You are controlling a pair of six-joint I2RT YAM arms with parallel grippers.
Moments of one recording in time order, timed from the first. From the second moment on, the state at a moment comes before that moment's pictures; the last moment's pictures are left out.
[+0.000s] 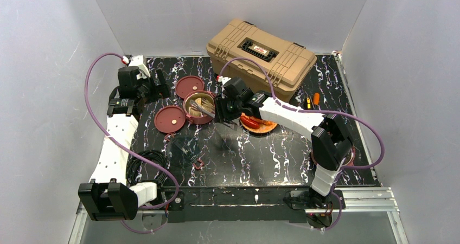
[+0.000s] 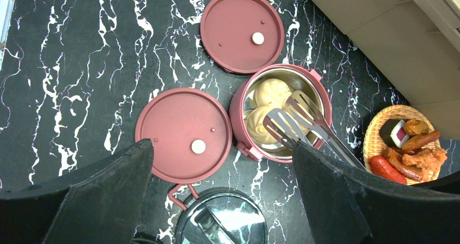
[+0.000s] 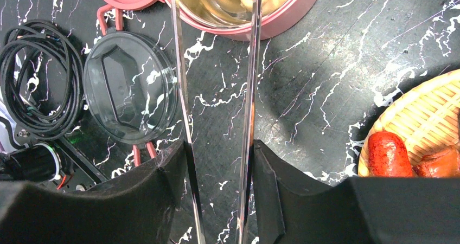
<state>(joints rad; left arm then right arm) 0.02 1.17 1.16 -0.58 0.07 -0.23 0.87 1.78 1.42 -0.43 -0.14 0.41</state>
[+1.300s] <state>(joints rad) -0.30 1.25 1.19 -0.62 0.15 -0.12 0.76 1.28 1.54 -0.85 0.40 0.34</state>
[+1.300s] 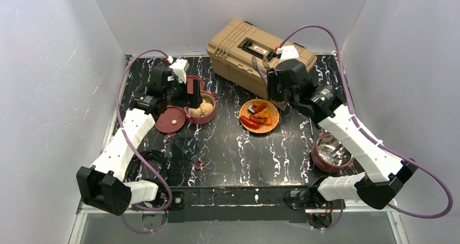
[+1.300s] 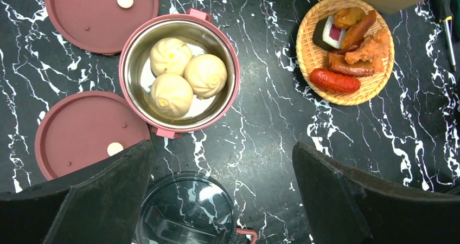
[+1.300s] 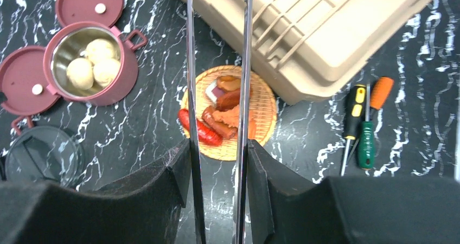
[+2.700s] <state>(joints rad) -0.93 1.42 1.12 -0.24 0.00 -0.69 0.35 0.87 0.94 -0.49 0.49 0.35</state>
